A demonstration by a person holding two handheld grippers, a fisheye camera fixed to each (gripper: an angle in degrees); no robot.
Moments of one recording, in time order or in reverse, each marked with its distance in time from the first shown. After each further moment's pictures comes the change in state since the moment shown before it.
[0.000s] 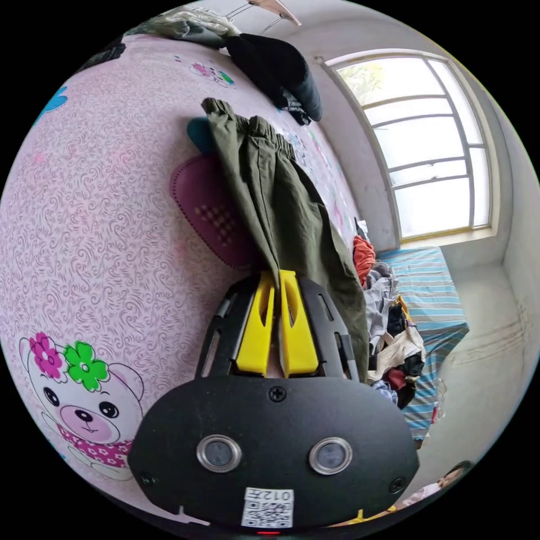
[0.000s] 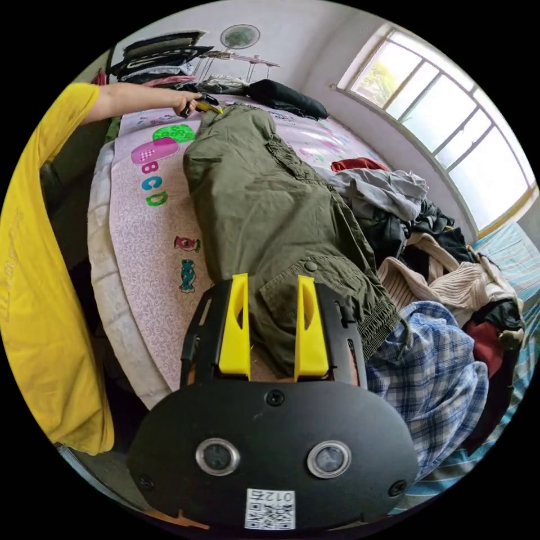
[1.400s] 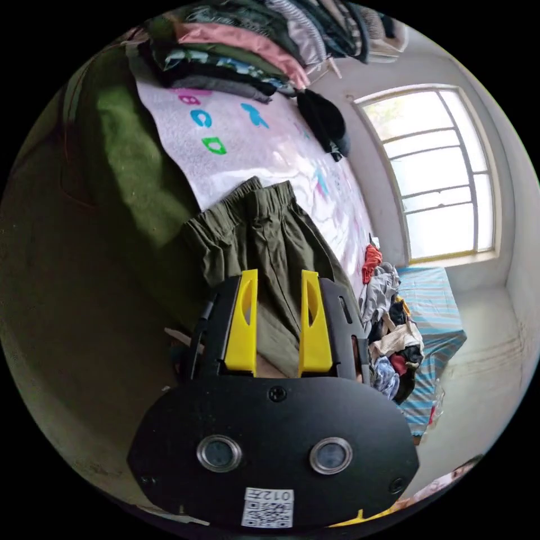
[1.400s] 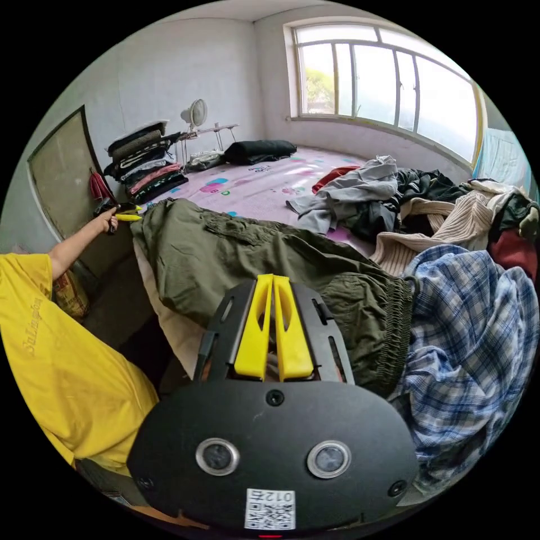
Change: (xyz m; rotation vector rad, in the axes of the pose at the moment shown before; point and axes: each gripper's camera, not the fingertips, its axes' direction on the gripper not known) left arm -0.185 0.233 -0.334 0.091 -0.082 -0.163; right arm 0.030 0.094 -0.030 0.275 -0.315 0.365
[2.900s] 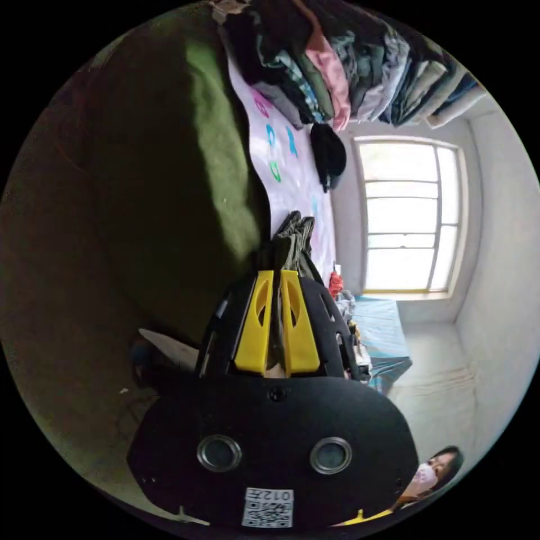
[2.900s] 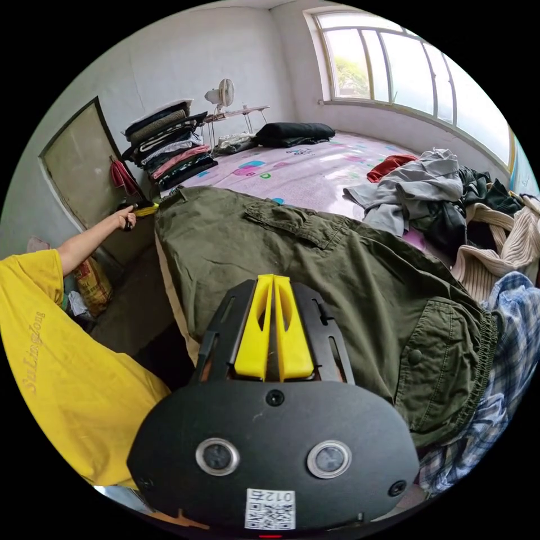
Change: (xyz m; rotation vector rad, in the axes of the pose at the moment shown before) left arm -0.080 0.032 -0.079 0.134 0.256 -0.144; right arm -0.114 0.000 0.124 -0.113 -0.140 -0.037
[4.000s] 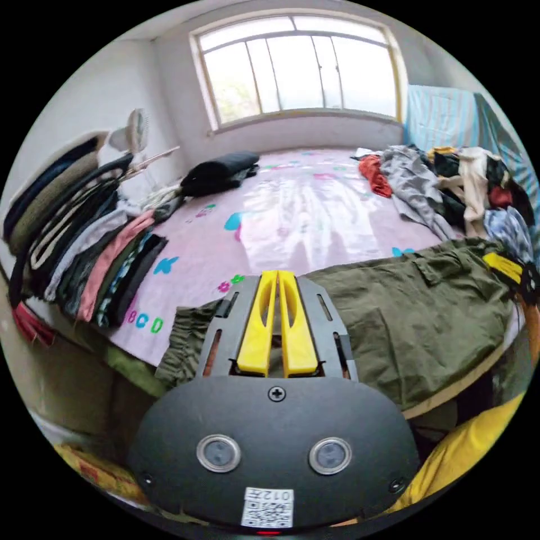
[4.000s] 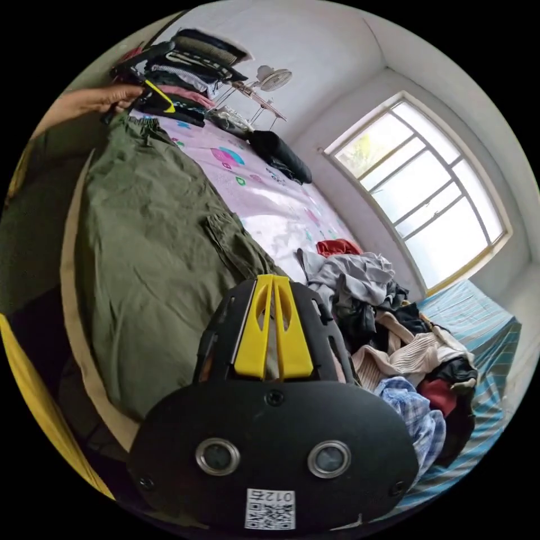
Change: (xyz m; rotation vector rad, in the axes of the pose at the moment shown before) left arm 0.405 0.246 0.348 -0.092 -0.648 1.316; right arm -0.069 -0.084 0.059 0.049 0.564 -0.429
